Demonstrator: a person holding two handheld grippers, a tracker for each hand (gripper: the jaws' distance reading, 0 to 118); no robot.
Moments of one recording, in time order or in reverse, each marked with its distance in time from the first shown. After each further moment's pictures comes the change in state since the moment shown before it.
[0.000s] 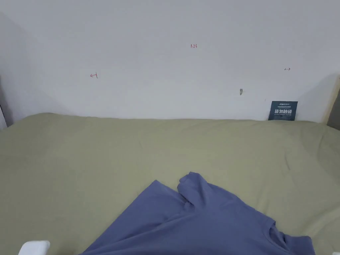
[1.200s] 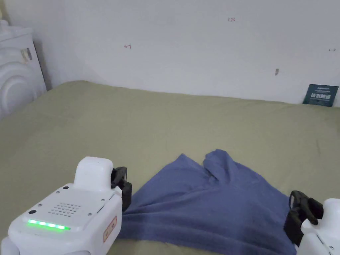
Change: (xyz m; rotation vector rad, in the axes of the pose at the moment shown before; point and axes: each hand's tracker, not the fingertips) left arm 0.070 -0.007 0.128 0.570 -0.092 -0.031; right arm -0.168 0.006 0.136 0.604 0.062 0.099
